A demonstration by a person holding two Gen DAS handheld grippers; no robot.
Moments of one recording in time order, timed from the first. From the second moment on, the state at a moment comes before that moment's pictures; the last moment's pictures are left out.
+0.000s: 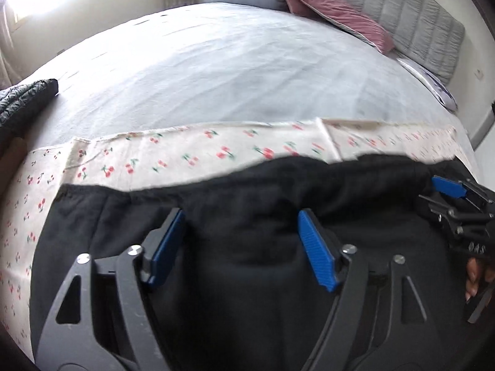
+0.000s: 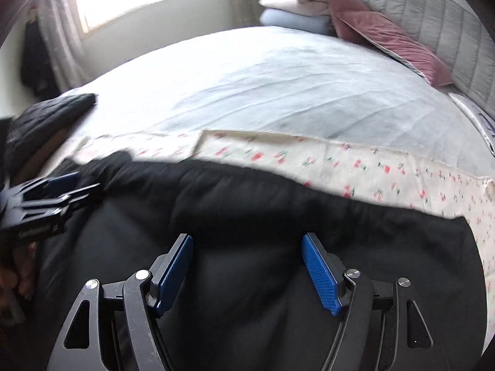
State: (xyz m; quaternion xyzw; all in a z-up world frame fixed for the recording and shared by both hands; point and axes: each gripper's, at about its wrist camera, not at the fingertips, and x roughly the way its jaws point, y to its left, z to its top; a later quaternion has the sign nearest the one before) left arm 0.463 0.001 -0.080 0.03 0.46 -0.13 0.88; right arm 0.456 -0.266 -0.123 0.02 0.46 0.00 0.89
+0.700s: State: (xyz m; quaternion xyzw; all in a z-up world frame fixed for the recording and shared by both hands) left arm 0.329 0.032 -0.034 0.02 0.41 -0.11 0.91; right arm 0.335 -0.243 -0.084 0.03 0.44 0.03 0.90
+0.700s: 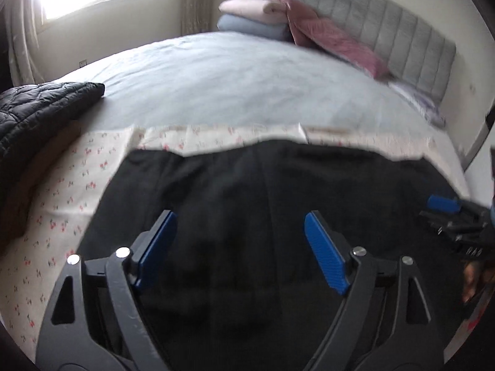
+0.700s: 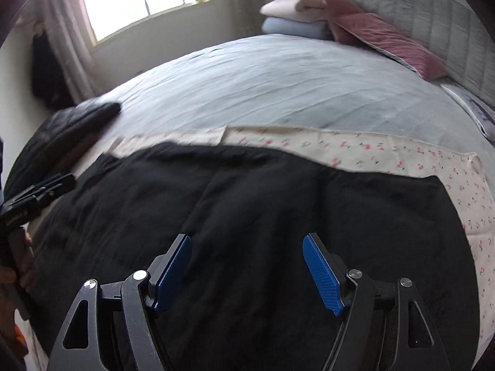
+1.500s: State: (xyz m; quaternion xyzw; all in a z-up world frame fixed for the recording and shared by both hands) left arm 0.217 0.080 -0.025 -0.01 0.42 -0.10 0.90; right arm 0.117 -0.485 -0.112 0.36 0.41 0.07 0.84
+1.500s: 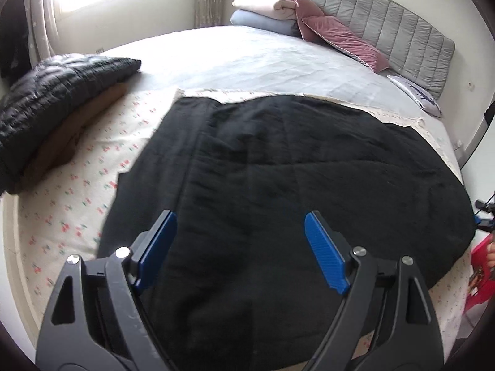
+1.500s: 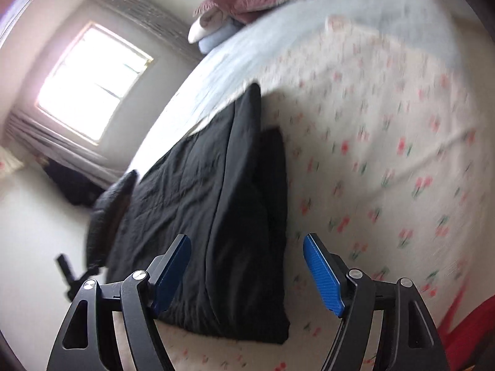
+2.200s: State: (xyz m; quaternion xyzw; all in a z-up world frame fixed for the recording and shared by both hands) left arm 0.201 0.057 -0.038 0.02 0.42 -0.11 0.90; right arm 0.103 -0.387 -0.043 0.17 0.36 -0.06 0.92
